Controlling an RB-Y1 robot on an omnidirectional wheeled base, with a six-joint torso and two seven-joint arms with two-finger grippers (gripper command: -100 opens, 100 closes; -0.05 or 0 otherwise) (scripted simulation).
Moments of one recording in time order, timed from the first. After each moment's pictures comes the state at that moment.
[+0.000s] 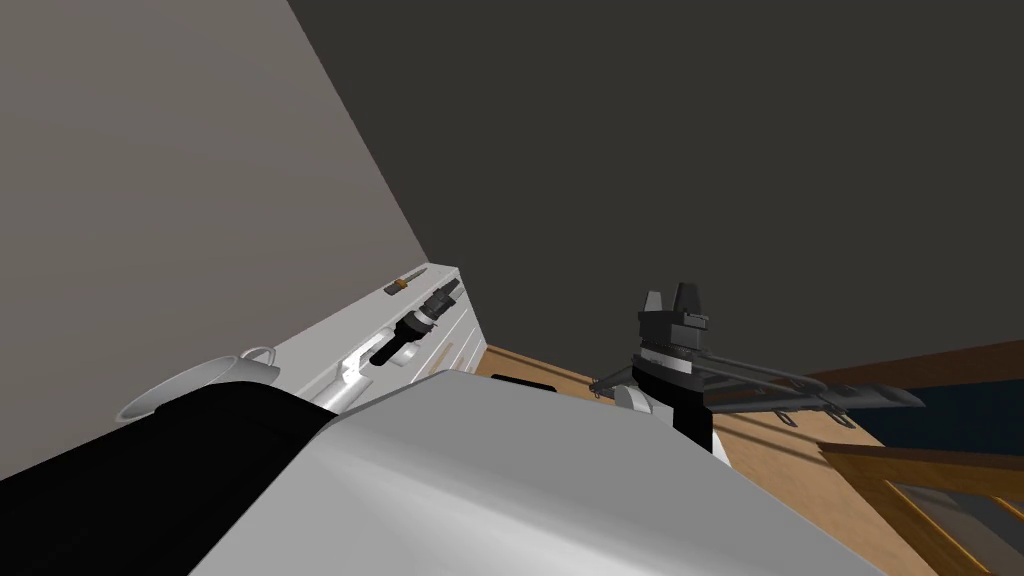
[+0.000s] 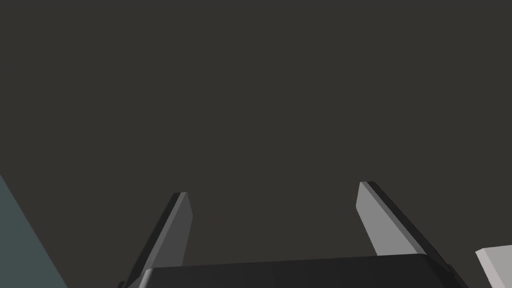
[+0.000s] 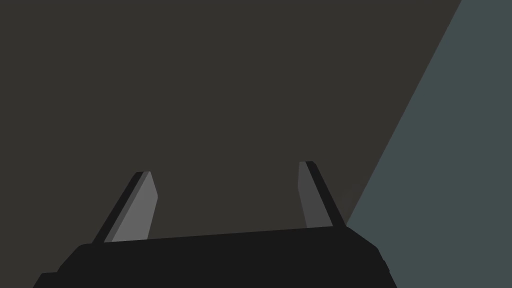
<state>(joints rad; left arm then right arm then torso) 0.45 0.76 0.08 -1.97 -0.13 -0.60 0.35 0.54 -0.02 -0.04 -2.28 -0.04 -0.49 0.11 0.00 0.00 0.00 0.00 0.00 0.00</state>
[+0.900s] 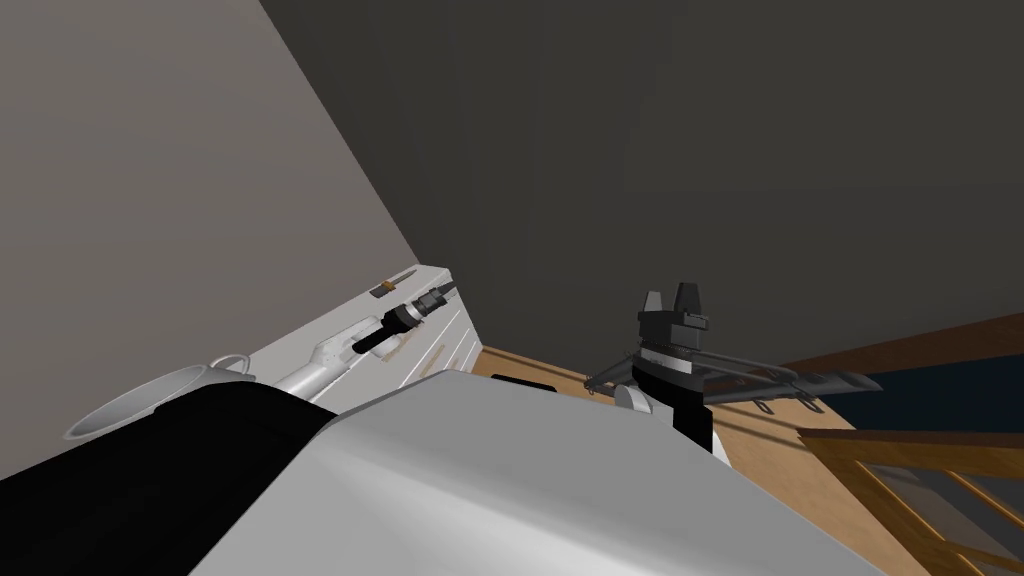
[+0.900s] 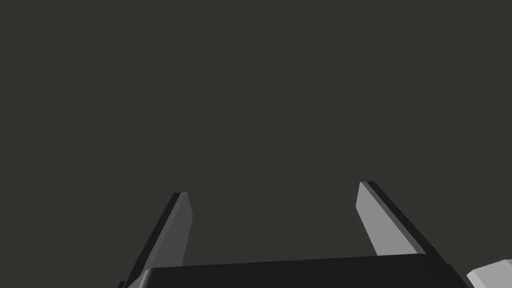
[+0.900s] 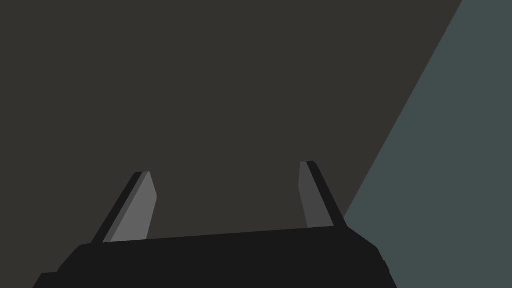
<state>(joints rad) 0.44 1.00 0.09 -1.85 -0.13 -0.61 0.42 0.54 -0.02 -0.04 -2.28 -0.04 -0.49 0.11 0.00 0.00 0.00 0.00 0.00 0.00</state>
